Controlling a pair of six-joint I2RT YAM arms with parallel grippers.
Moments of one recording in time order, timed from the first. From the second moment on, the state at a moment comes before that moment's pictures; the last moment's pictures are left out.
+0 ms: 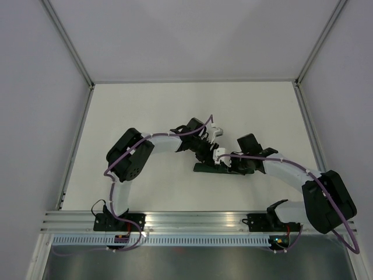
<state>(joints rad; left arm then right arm) -0.76 2.05 1.26 -0.12 0.73 -0.11 0.45 1.30 0.60 -0.39 -0.42 -0.91</state>
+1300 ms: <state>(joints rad) -1.00 1.45 0.61 0.70 -0.05 0.19 0.30 1.94 1.22 -1.02 -0.68 -0.97</state>
